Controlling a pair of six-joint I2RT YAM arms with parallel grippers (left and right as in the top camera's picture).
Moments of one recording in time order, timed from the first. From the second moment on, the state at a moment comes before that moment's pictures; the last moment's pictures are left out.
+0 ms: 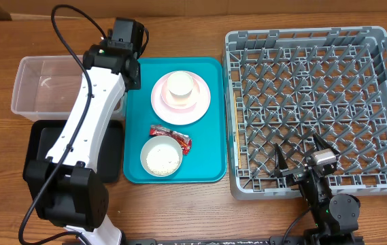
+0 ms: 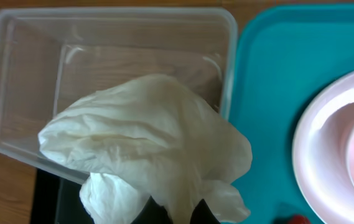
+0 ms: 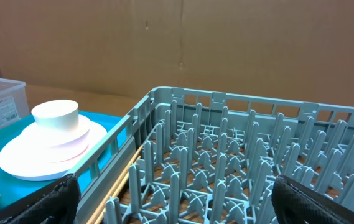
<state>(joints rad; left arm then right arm) -0.18 1.82 1.67 -1.04 -0.46 -0.21 0.12 0.01 0.02 -0.02 -0.13 -0.03</state>
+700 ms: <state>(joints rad) 0.01 1.84 1.60 -0.94 -0.42 -0.30 0.12 0.01 0.02 -0.02 -0.13 -0.03</state>
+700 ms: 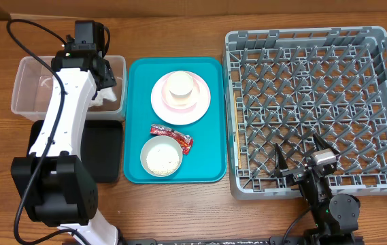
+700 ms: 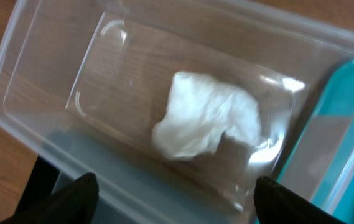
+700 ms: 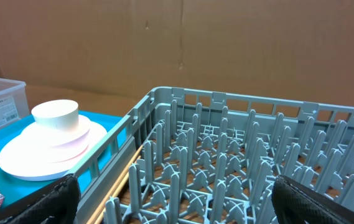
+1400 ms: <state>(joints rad) -0.31 1.79 1.59 -1.24 0.19 -0.29 0.12 0.01 0.02 -0.02 -0.13 -0.03</state>
